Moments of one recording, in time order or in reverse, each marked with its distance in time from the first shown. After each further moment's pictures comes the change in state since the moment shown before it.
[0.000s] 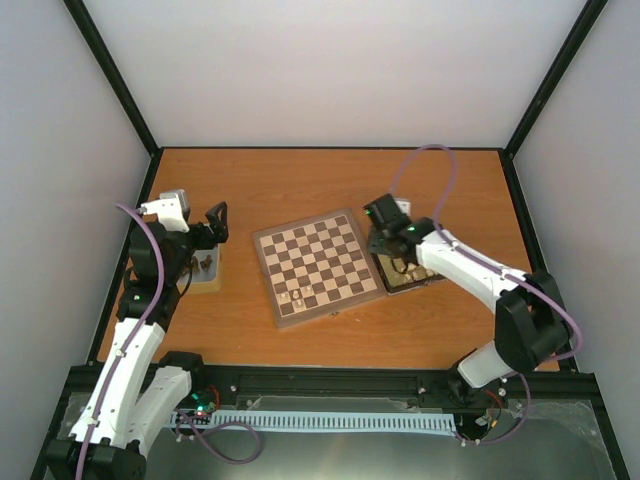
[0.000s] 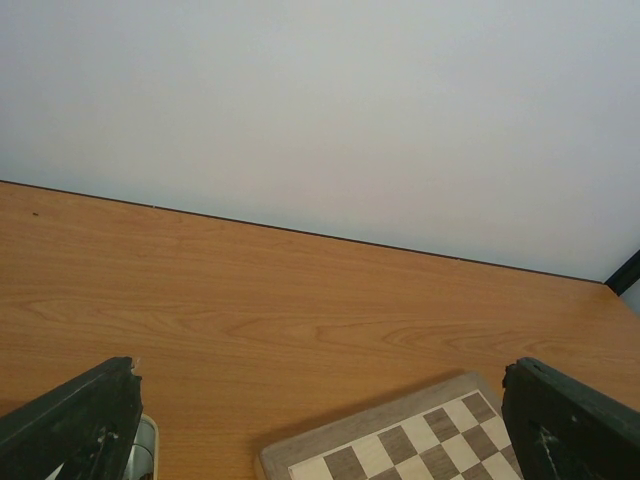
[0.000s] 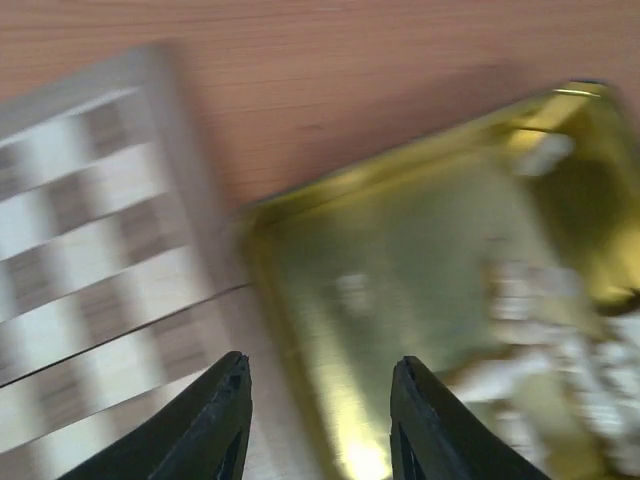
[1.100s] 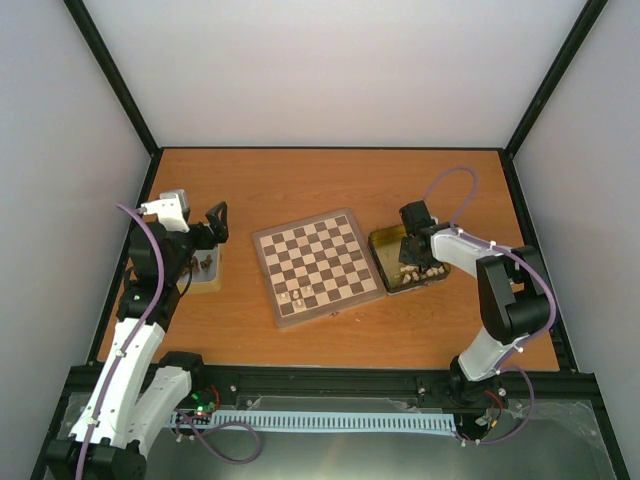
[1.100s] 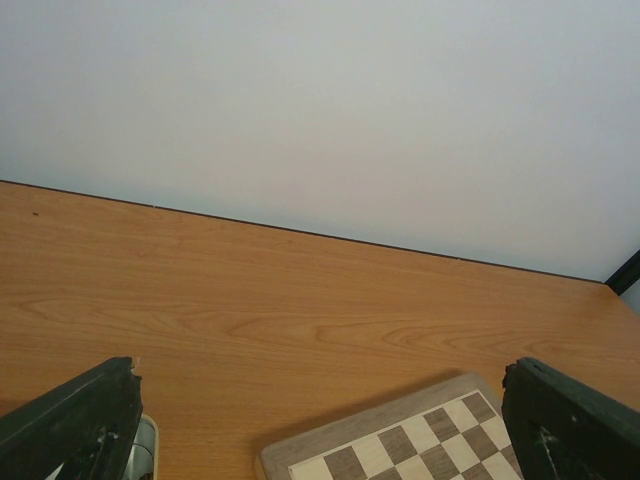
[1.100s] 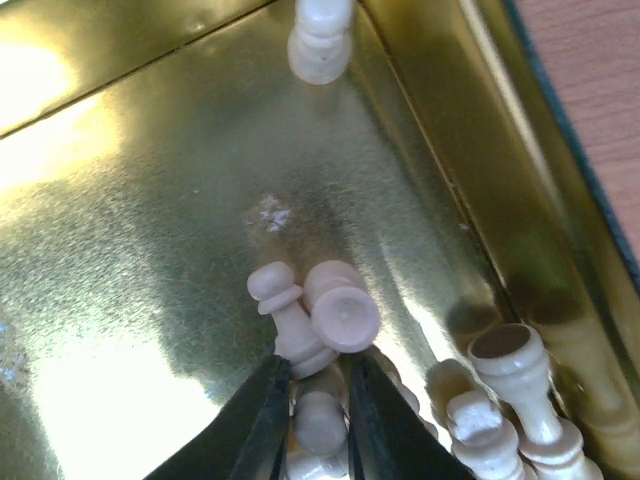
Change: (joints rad) left arm 0.000 0.000 0.000 0.000 0.001 0.000; right arm -0.356 0.137 -0.187 0.118 -0.054 -0.165
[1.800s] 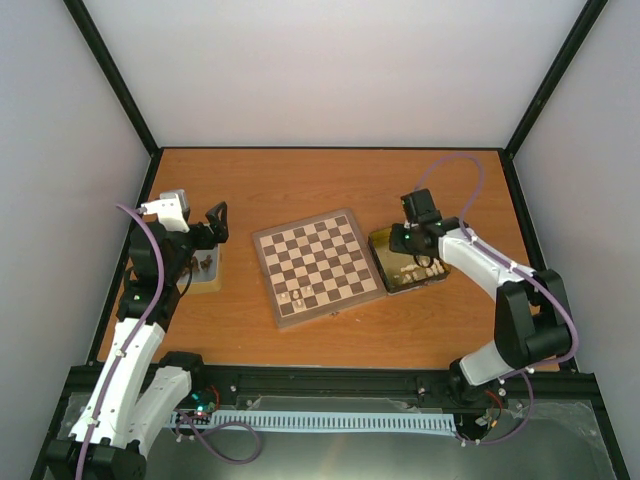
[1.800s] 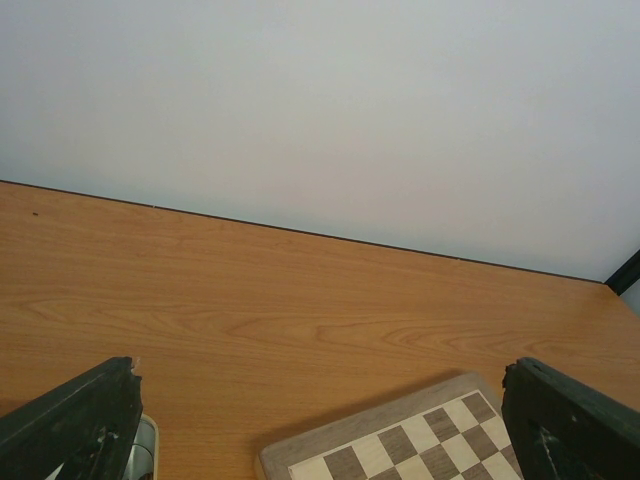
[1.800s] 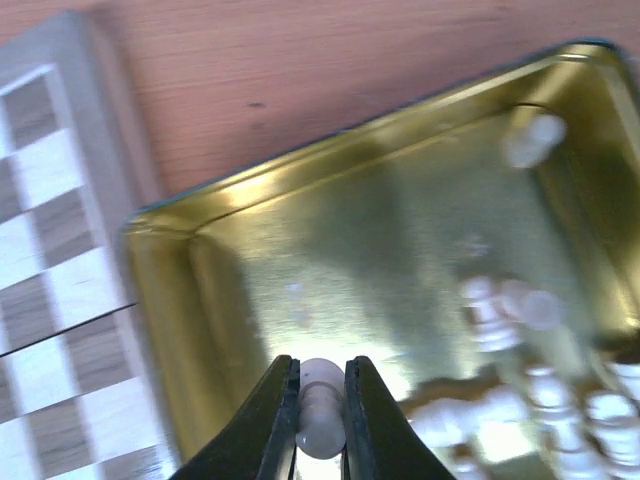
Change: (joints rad) left arm 0.000 0.000 0.000 0.000 0.000 0.000; right arm 0.020 -0.152 0.039 -0.011 -0.214 -0.025
